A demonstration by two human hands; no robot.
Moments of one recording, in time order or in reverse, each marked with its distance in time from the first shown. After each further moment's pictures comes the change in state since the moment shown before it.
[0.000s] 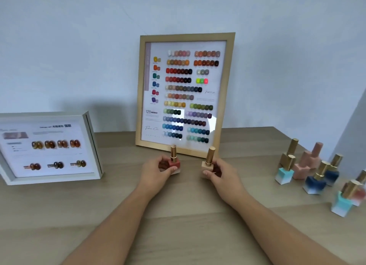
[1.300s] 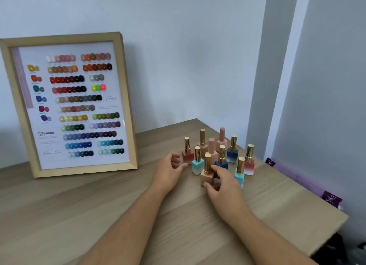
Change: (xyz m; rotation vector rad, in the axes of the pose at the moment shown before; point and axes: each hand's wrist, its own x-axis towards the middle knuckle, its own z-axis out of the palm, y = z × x) left_hand 0.003 0.117 0.215 -0.019 -0.351 0.106; right_hand -0.085 0.061 -0.142 -0.224 0.393 0.286
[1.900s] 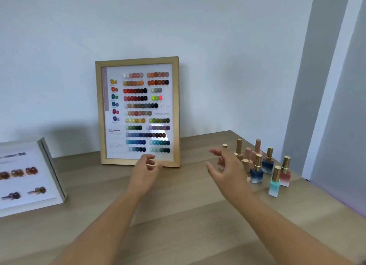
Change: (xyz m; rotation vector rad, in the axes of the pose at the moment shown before) left_hand -0.069 -0.046 -0.157 -0.071 0.314 -0.084; right_hand -0.008 -0.087 0.023 0.183 0.036 -0.432
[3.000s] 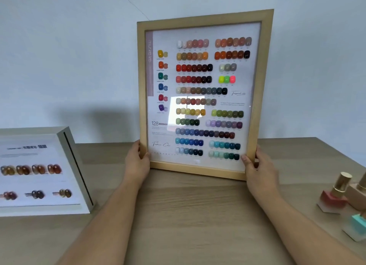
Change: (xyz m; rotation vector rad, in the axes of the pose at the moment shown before) left_hand 0.142 -0.141 -0.097 0.028 0.417 -0.078; right_hand 0.112 0.080 0.177 0.034 0.009 0.133
